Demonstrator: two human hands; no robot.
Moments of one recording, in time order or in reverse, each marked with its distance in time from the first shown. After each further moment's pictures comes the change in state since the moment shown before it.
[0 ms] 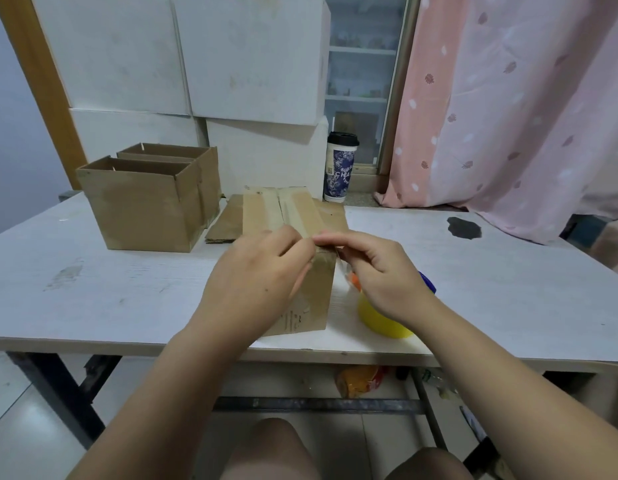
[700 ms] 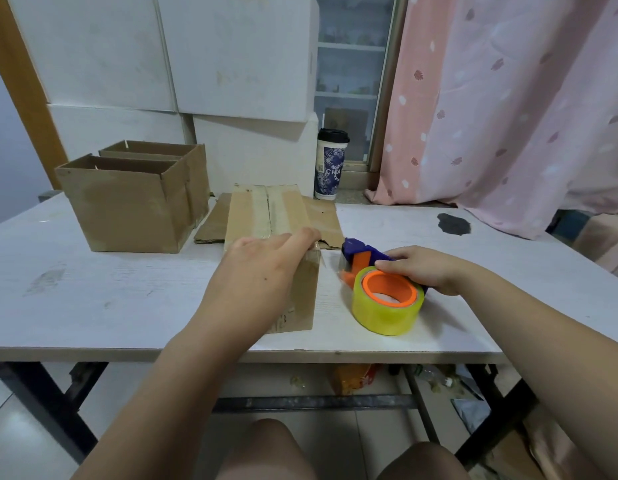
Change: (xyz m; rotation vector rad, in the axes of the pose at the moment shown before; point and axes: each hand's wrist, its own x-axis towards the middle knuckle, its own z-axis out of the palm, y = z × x) left_hand 0.004 0.009 0.005 -0.040 -0.117 -0.199; right_hand 0.015 0.085 -0.074 -0.114 -0.285 0.834
